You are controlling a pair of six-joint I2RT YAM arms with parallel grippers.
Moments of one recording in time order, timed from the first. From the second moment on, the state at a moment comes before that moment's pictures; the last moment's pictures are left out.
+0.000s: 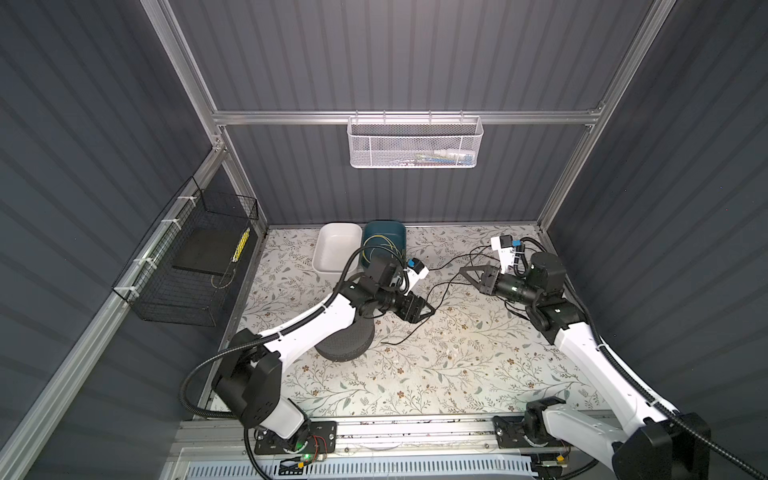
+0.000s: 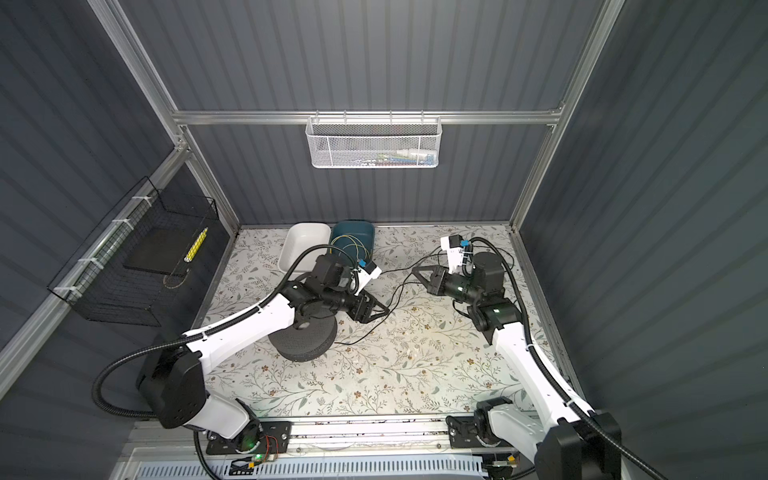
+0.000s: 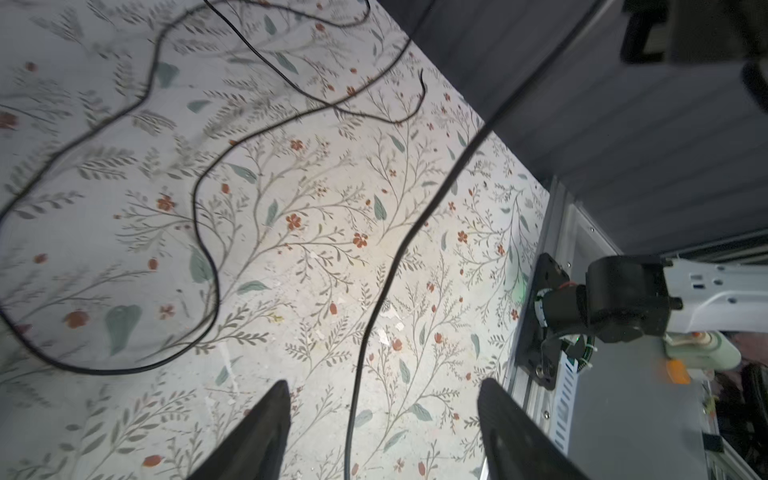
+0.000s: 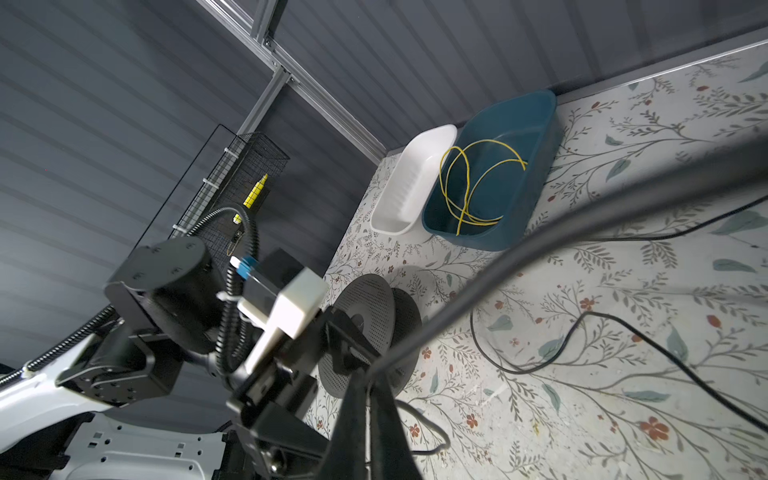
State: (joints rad) left arm -0.74 1.57 1.16 -0.36 0.56 -0.12; right arm 0.19 1.07 0.82 -0.02 -0.74 0.63
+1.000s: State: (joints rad) left arm -0.77 1.64 1.09 -0.38 0.62 -0.15; right arm 0.13 1.07 0.78 0.03 -0.79 0.69
